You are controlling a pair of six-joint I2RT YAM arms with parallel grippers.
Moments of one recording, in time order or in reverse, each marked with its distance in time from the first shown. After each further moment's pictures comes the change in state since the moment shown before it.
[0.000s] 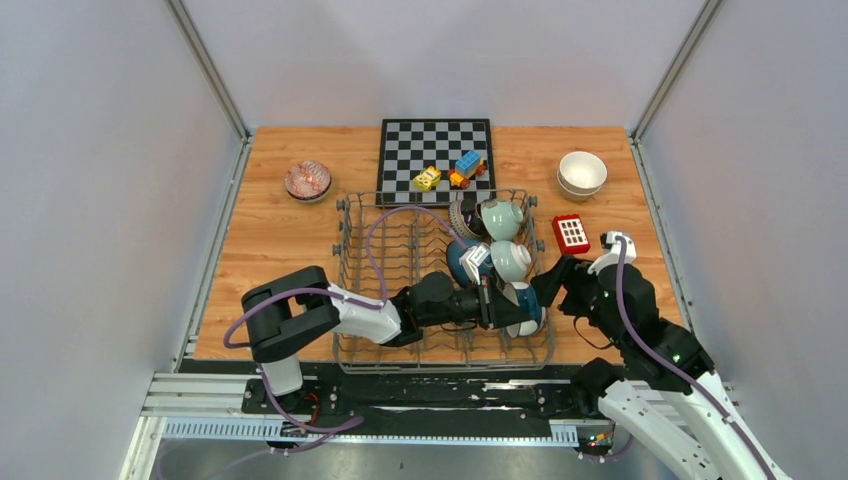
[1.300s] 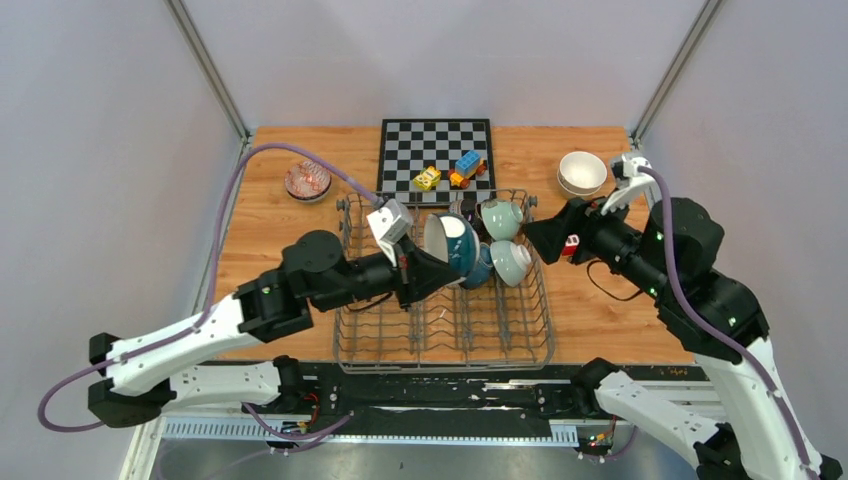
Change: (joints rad) left arm -0.014 -0.815 0.308 -1.083 -0.134 0.648; right arm -0.001 0.334 0.625 -0.007 -0.252 -0.249
